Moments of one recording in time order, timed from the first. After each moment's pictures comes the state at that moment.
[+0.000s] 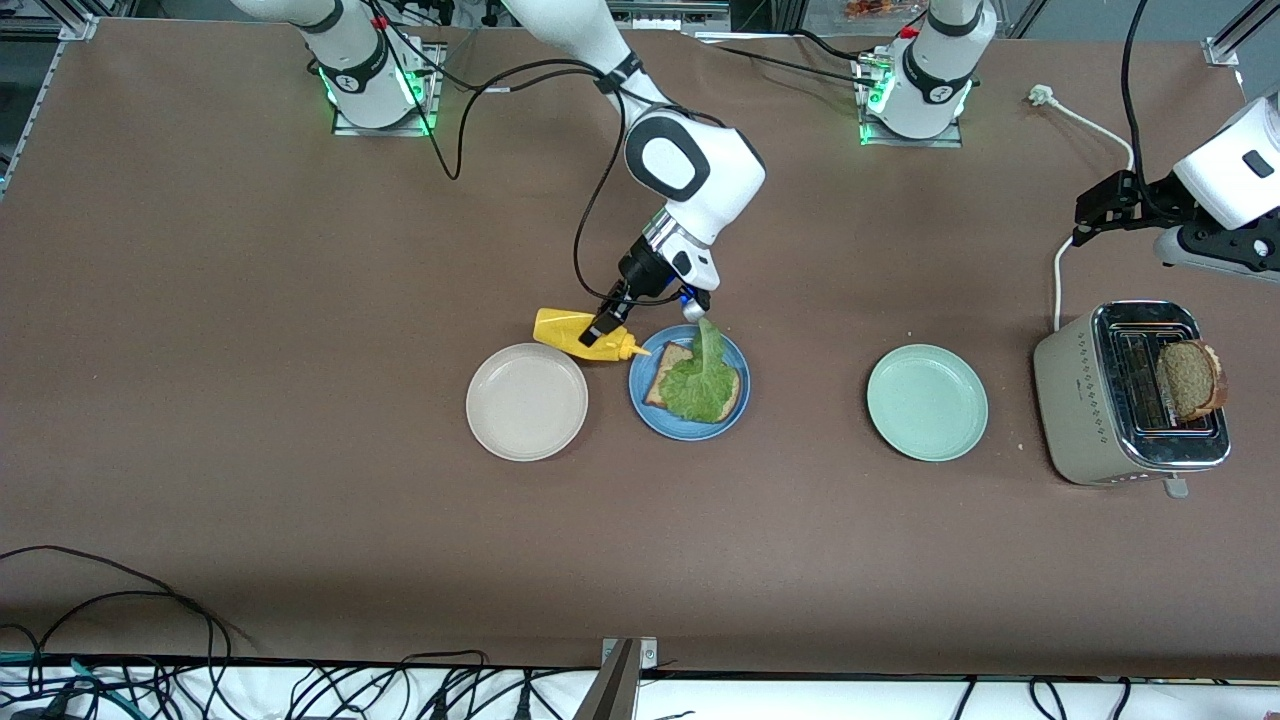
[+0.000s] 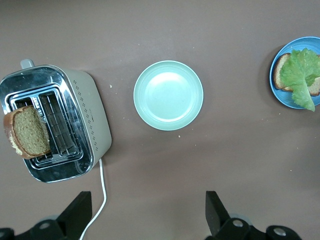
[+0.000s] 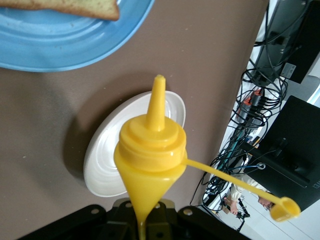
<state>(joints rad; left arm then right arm) 0.04 0.02 -0.07 -1.57 0.02 1.52 0.20 1.29 0.92 -0.43 -1.30 -0.62 1.82 -0.01</state>
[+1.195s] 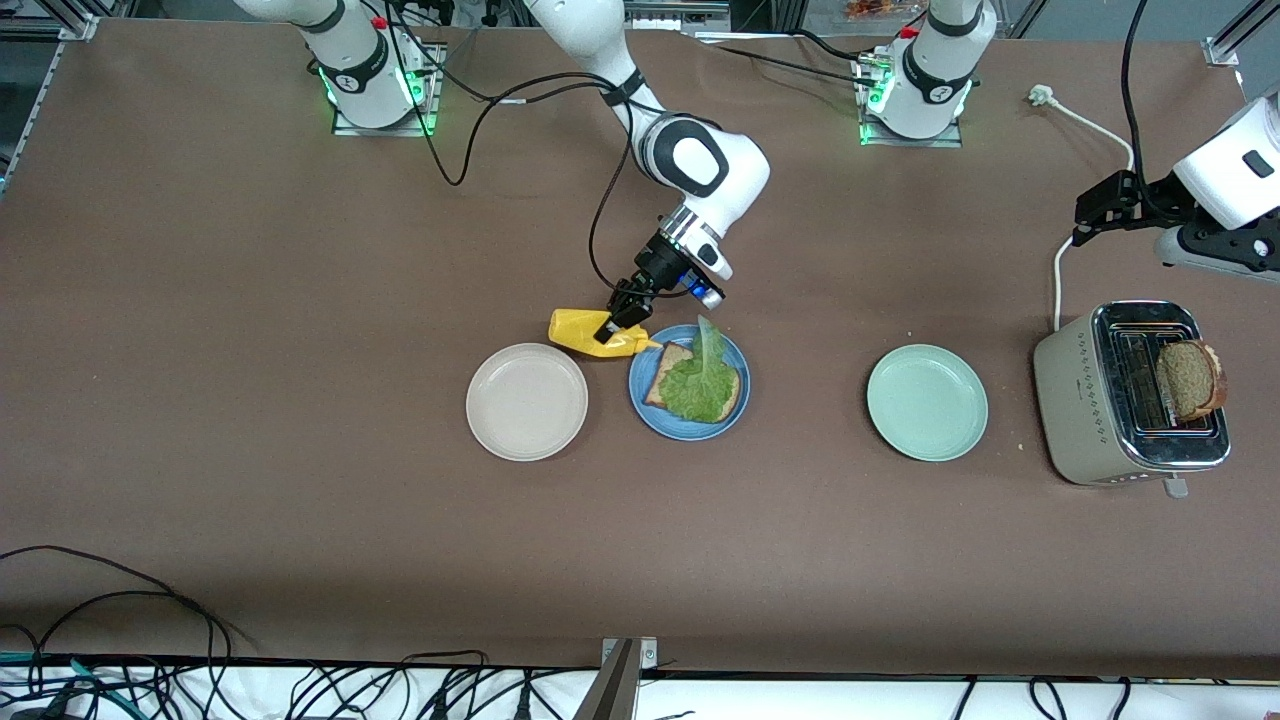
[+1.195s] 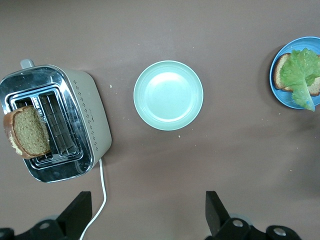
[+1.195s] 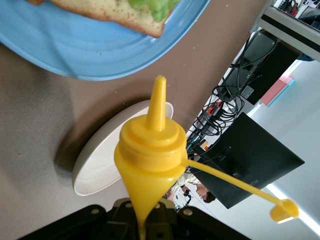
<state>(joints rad) 0.04 0.02 -0.07 -1.57 0.02 1.52 0.20 1.37 1.03 -0.44 -1.28 -0.80 1.78 -0.06</state>
